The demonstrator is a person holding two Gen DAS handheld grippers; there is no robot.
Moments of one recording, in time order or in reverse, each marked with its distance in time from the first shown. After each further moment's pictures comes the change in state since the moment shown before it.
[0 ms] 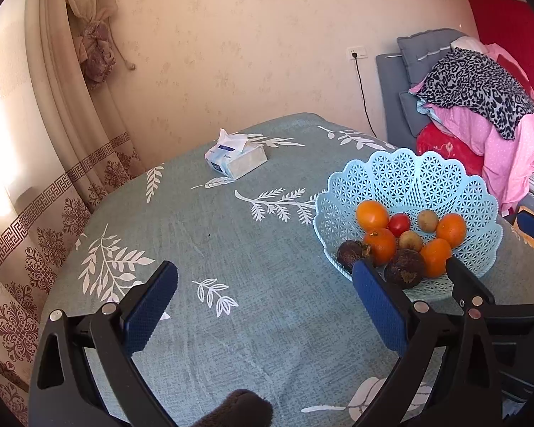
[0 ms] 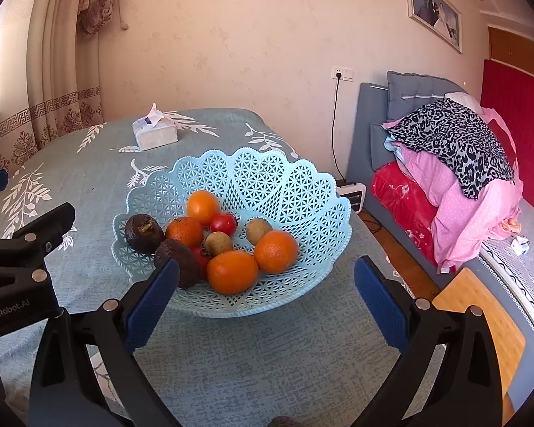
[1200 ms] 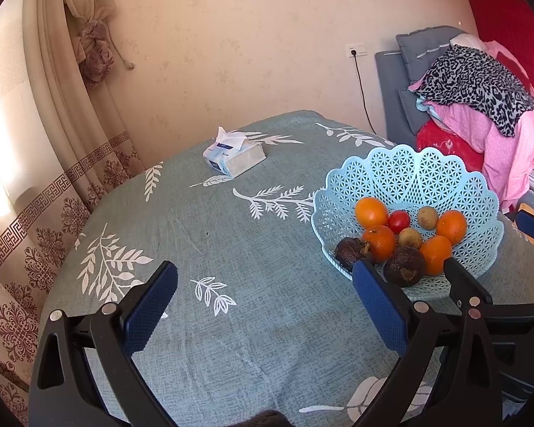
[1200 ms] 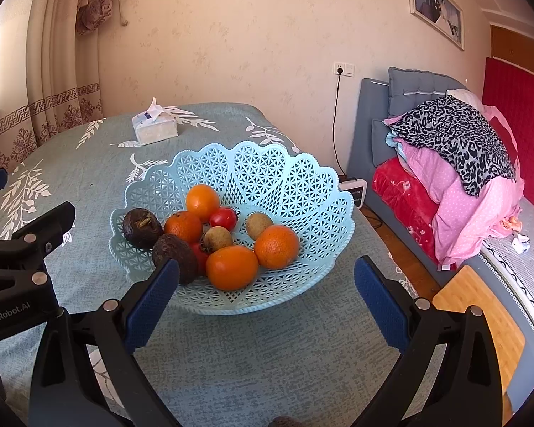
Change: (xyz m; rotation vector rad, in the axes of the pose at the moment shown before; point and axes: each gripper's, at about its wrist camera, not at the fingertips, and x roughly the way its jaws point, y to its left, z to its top) left arm 0.003 -0.004 -0.005 0.007 0.002 0.002; right arm 0.005 -0.002 -0.003 0.001 0.017 0.006
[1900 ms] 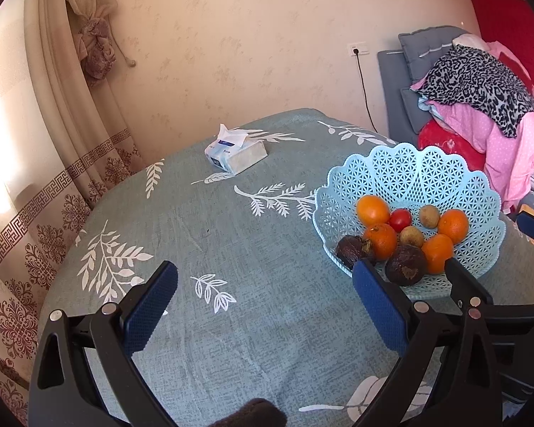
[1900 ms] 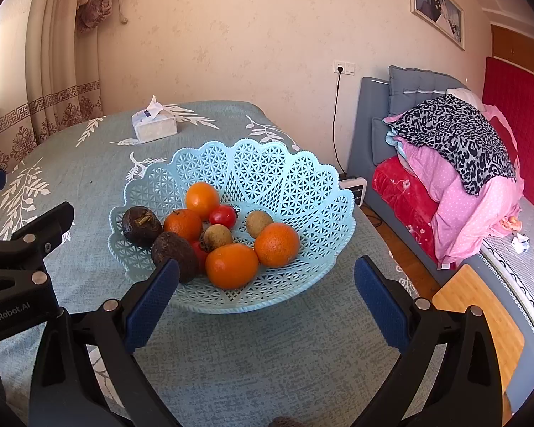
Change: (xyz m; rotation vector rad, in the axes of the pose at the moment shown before) left arm 0.002 0.003 0.002 -0.010 0.015 0.005; right arm 0.000 -0.001 0.000 0.000 0.007 -0.001
